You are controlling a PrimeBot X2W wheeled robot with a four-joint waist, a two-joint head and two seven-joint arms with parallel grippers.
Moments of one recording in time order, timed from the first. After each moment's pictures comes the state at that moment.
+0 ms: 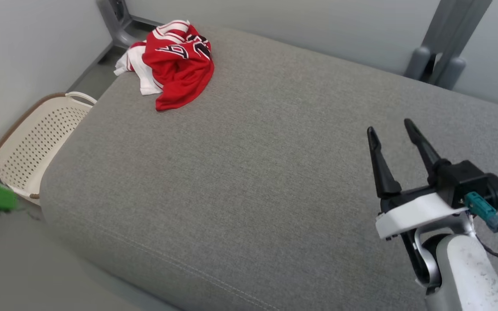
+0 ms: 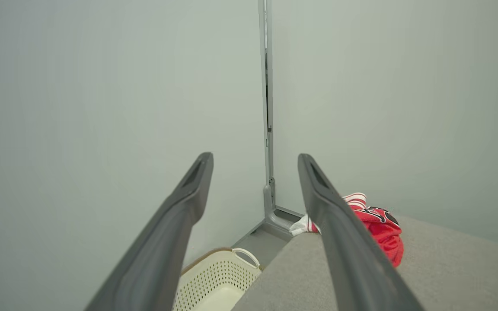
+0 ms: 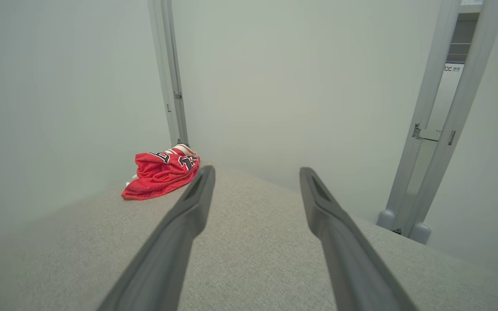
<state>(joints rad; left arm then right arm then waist) -0.29 0.47 -0.01 0.12 -0.49 0.10 -0.19 -0.17 -0.05 0.07 -0.02 0.05 0.13 -0.08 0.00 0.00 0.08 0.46</state>
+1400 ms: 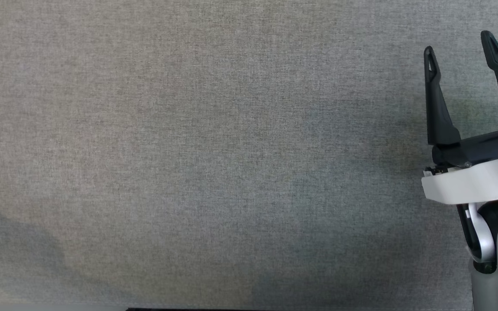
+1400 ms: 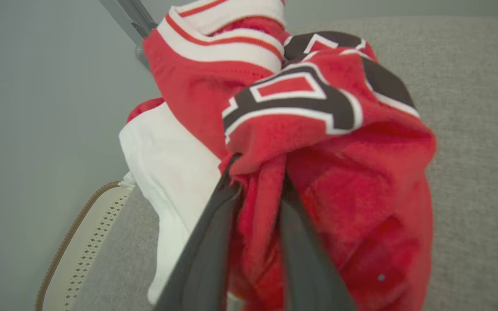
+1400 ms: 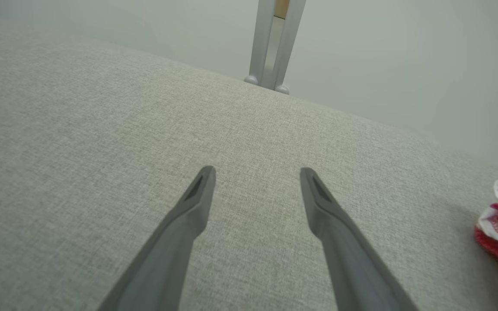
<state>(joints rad) -1.18 0.62 -0.17 1.03 -0.47 -0.09 -0.01 -0.27 -0.12 0.02 -0.46 -0.13 0.13 0.16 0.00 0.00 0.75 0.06</state>
